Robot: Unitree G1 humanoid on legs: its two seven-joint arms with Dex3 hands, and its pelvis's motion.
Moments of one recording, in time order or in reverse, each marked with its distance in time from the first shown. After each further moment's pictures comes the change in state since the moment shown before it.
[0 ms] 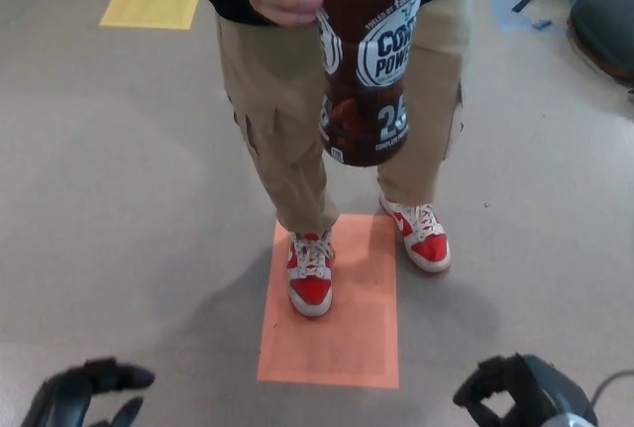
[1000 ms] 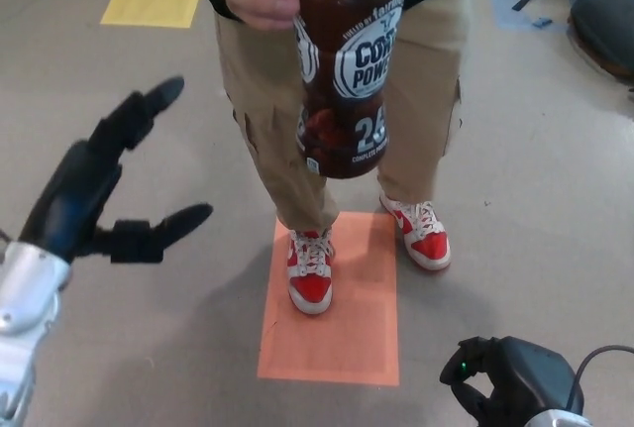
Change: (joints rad) left_arm -0.110 0.152 0.014 -0.762 -0.234 0.054 -0.368; right_arm -0.047 0.008 0.103 0.104 -0.107 -0.129 -0.206
